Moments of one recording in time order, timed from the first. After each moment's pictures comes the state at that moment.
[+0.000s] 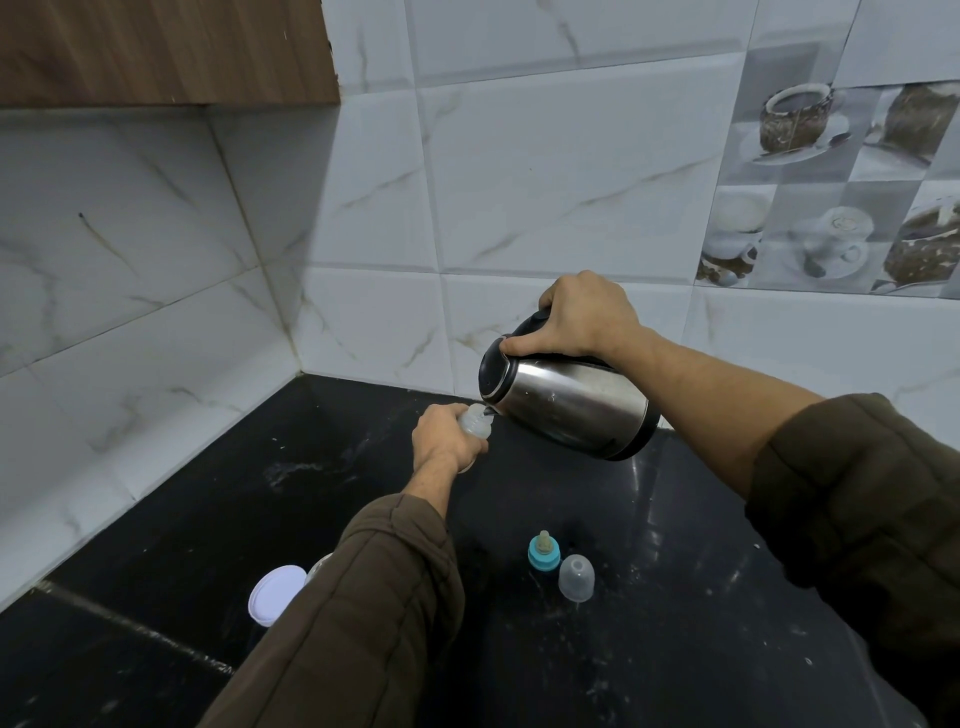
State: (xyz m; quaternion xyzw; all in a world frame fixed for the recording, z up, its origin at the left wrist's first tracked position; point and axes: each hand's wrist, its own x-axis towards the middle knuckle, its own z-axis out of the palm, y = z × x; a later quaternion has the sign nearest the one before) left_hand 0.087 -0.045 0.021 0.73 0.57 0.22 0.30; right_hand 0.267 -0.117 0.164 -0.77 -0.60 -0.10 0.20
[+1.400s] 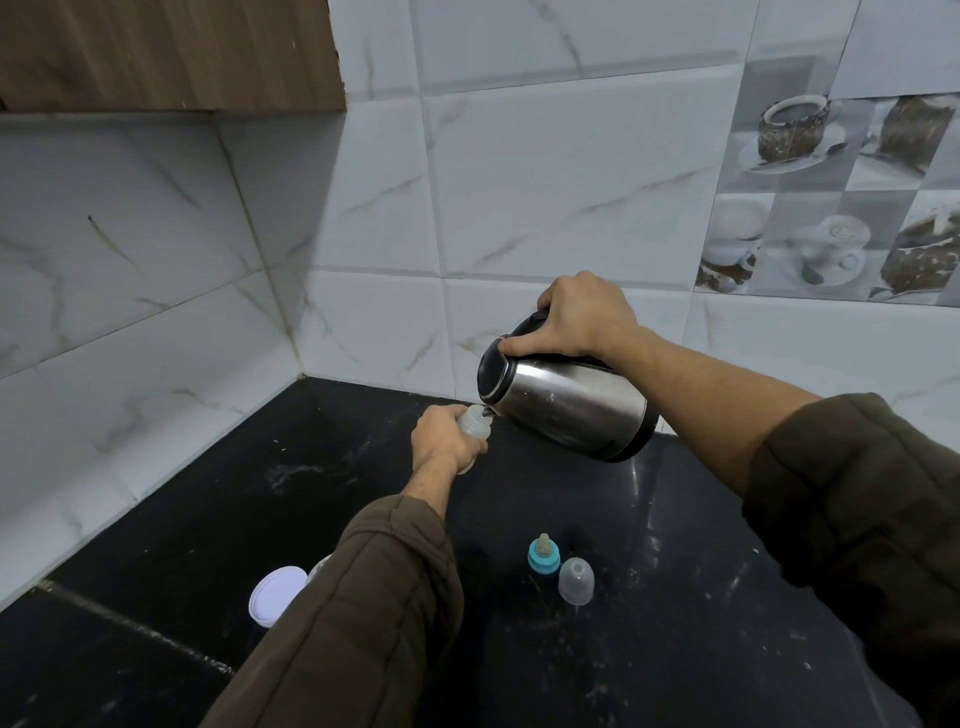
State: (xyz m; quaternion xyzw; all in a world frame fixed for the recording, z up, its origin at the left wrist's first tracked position) left_hand 0.084 -0.047 0.024 0.73 0.57 0.23 0.31; right_hand 0.262 -0.119 0.169 -0.77 -0.60 -0.10 0.20
